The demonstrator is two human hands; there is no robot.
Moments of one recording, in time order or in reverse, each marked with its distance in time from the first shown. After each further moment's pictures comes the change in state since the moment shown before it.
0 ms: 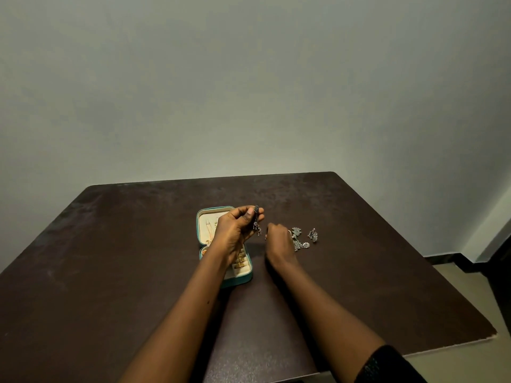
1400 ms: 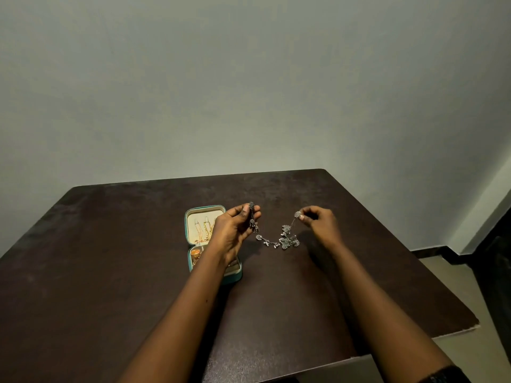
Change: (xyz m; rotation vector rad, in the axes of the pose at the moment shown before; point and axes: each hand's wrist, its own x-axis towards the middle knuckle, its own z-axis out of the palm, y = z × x) left_hand 0.009 -0.010 0.012 -0.139 -0.006 -0.056; right_hand 0.020 0.086 -0.071 0.691 0.043 0.173
